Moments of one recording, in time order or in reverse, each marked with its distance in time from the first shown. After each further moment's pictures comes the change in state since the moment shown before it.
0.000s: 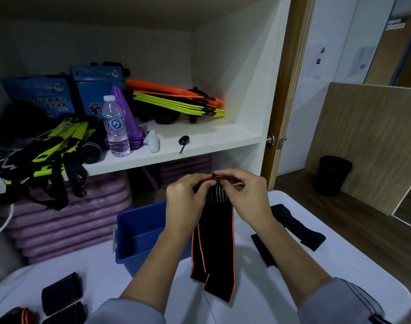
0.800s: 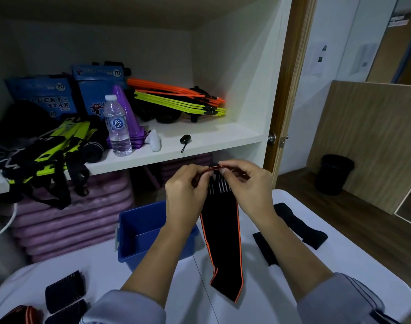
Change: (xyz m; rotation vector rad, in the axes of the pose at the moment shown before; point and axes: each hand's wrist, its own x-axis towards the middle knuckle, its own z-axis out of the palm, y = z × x) left_hand 0.008 0.001 -0.002 0.040 0.116 0.091; right_hand 0.006 -0.011 0.000 0.051 0.116 -0.033
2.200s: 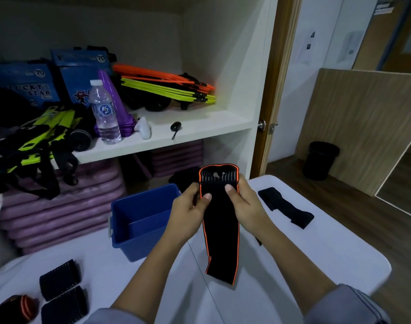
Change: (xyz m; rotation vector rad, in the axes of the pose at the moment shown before) left_hand -0.064 -0.006 -0.003 -0.305 -0.504 -0.471; right_hand -0.065 0.029 -0.008 0.115 -0.230 0.324
